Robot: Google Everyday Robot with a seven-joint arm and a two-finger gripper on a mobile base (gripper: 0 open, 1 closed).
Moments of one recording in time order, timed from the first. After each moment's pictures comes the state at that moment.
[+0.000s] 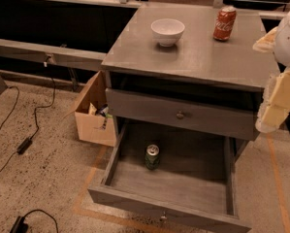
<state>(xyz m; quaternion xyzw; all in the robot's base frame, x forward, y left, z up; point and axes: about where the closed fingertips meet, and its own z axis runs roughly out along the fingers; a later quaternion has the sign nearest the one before) 0.438 -0.217 0.976 -0.60 0.78 -0.03 0.16</state>
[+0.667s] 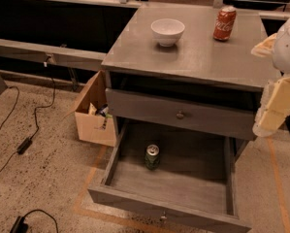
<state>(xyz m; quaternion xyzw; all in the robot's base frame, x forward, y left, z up) 0.439 -0.216 0.965 -0.60 0.78 -0.03 0.17</state>
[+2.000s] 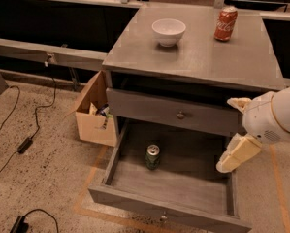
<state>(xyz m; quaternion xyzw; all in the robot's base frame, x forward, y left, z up) 0.452 -0.200 0.820 -0.56 0.78 0.07 0.28</state>
